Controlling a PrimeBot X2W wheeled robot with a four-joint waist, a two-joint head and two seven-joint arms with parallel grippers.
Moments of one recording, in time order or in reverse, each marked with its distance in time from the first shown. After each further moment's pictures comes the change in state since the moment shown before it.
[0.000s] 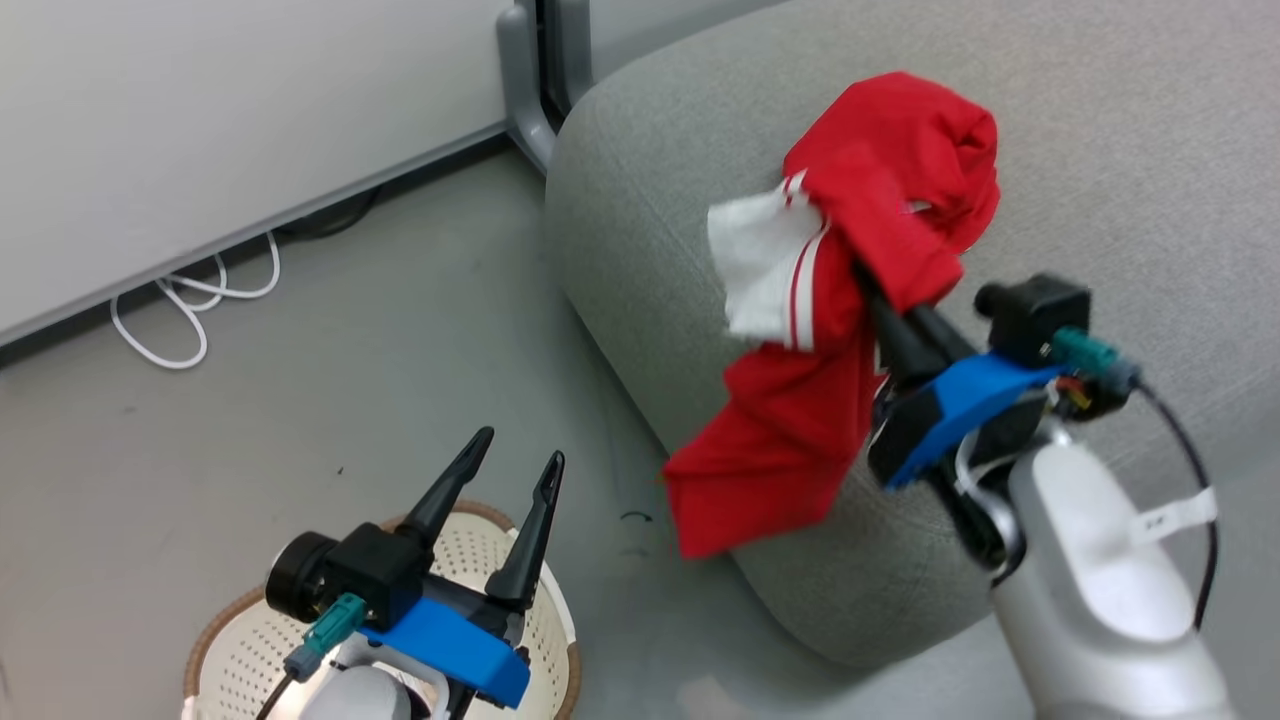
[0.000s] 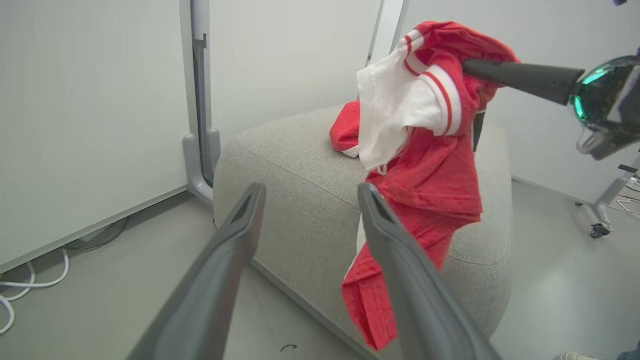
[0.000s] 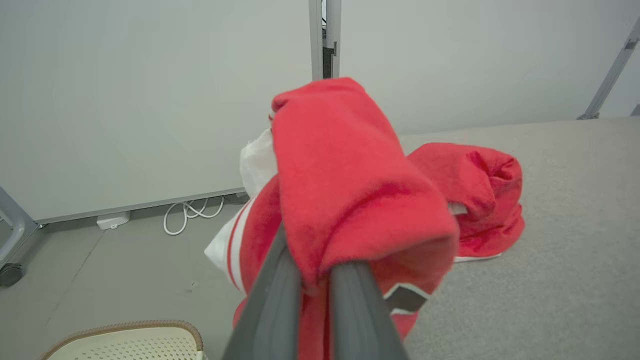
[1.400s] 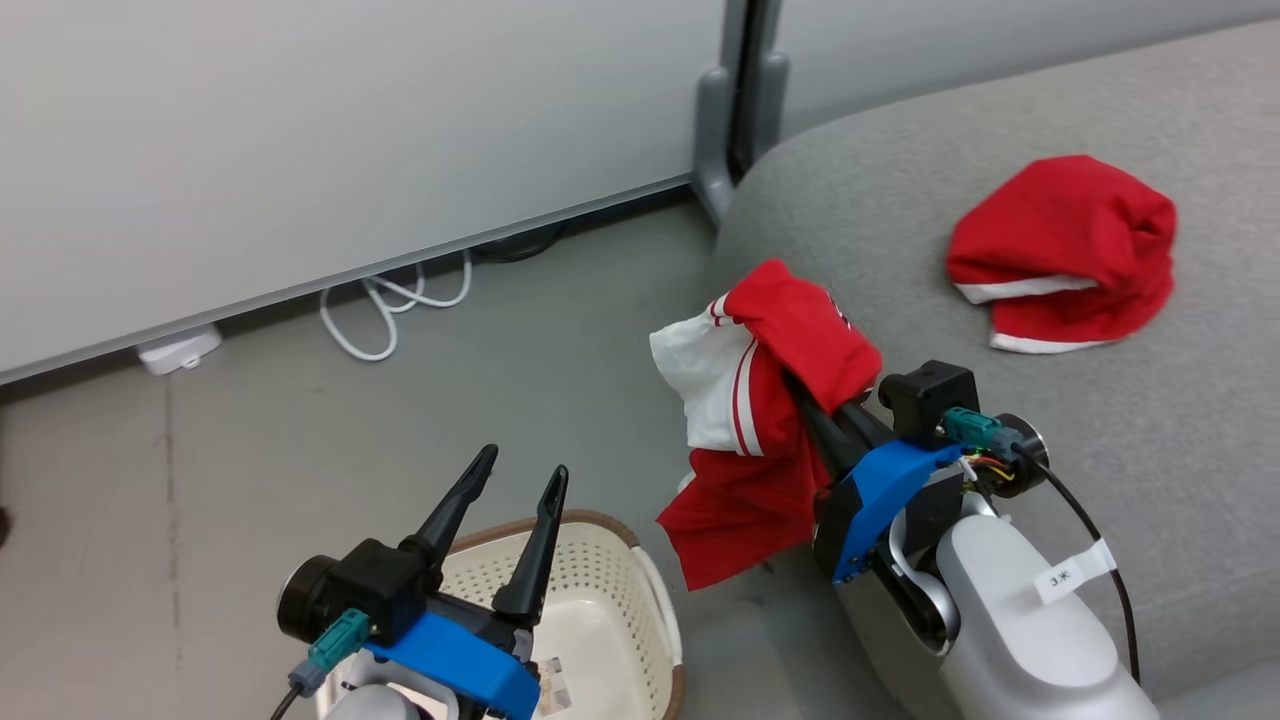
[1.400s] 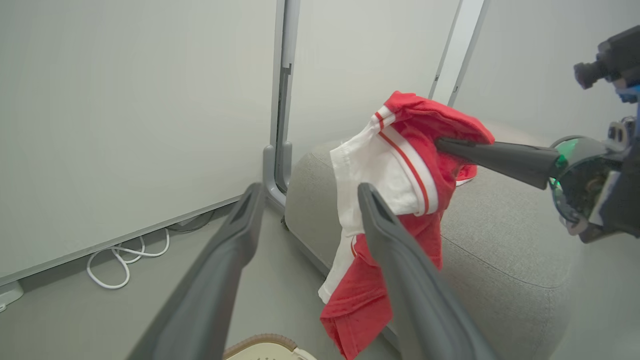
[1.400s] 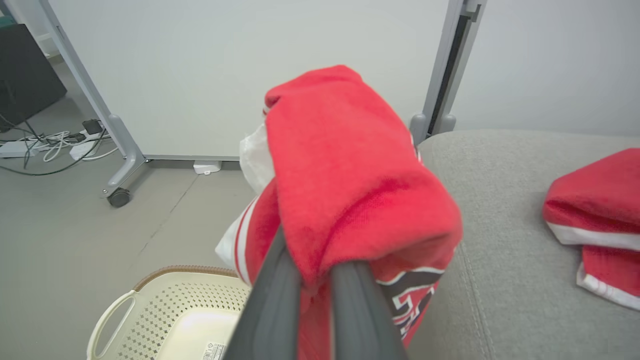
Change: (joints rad) left arm 0.020 -0.013 0.000 -0.002 -0.033 0.013 0.000; right arm -0.002 0.001 0.140 0.168 -0.001 0.000 -0.045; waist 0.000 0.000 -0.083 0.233
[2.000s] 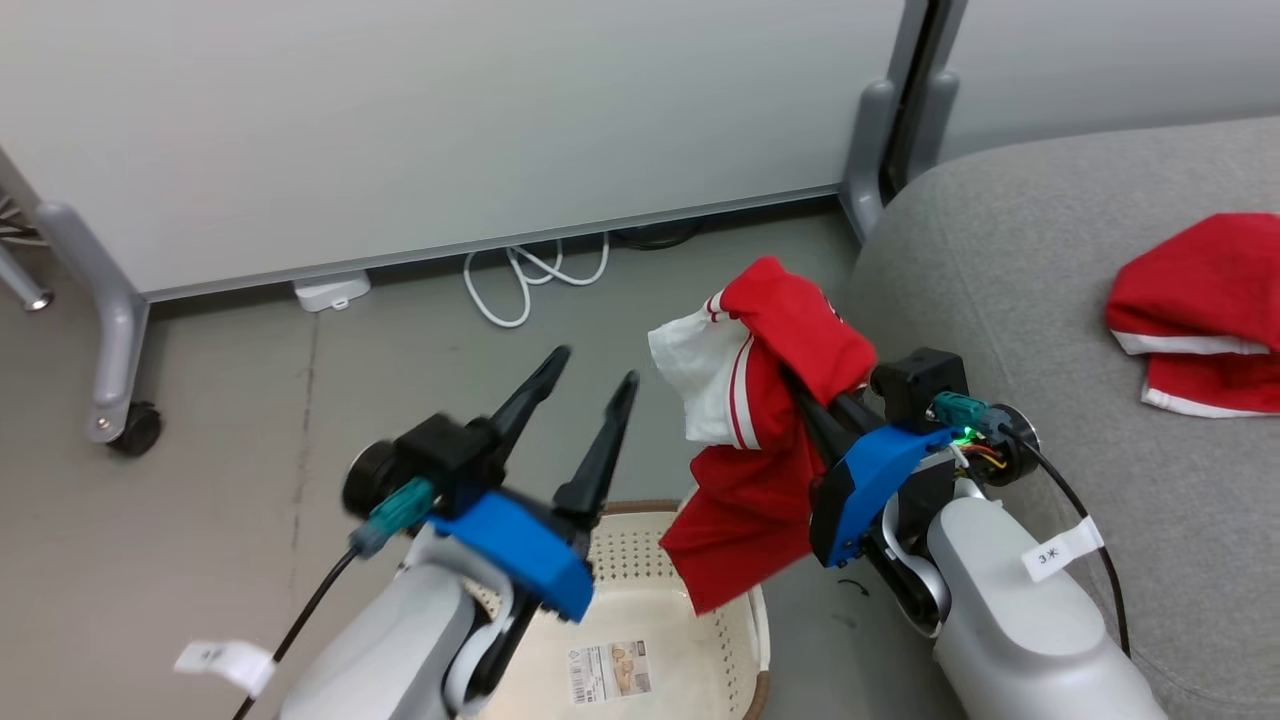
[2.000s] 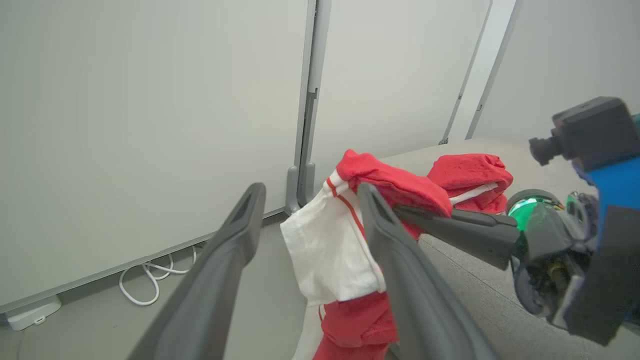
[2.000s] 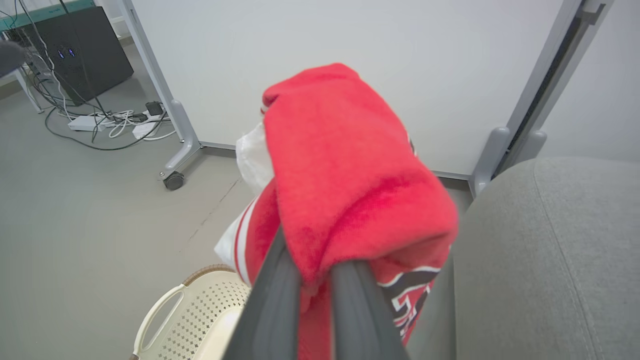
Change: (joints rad) left arm -0.335 -0.005 -0.278 0.162 -0.237 0.053 0.000; right arm -0.069 0.001 0.039 0.125 0.034 0.000 -0.035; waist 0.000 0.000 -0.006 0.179
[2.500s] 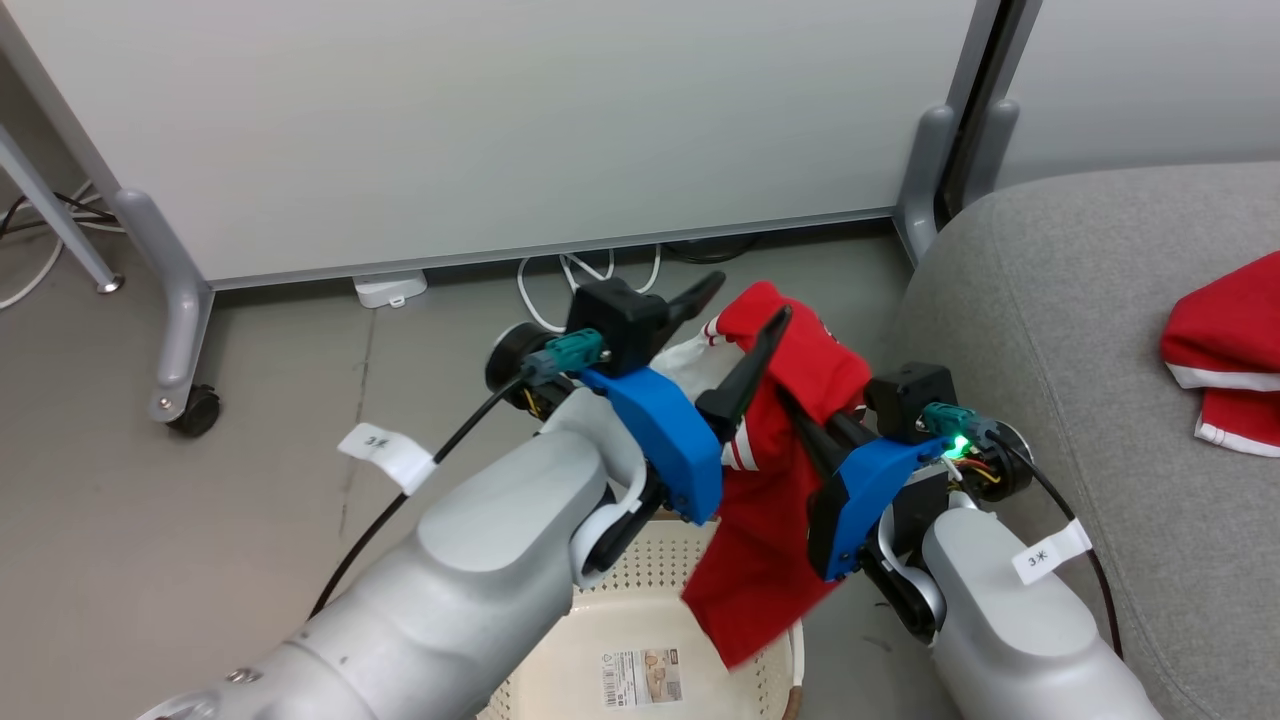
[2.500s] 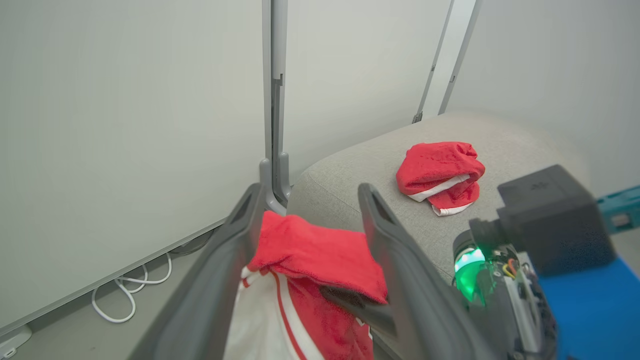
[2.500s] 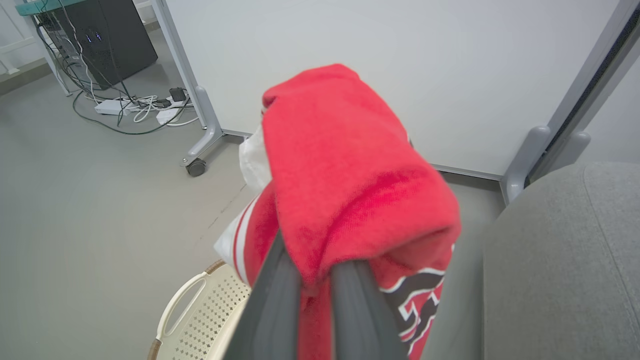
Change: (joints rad) left arm -0.393 -0.157 -0.445 0.353 -0.371 -0.020 0.002; right arm -0.012 0.000 0.040 0.066 0.032 0.000 0.000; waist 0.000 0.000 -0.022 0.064
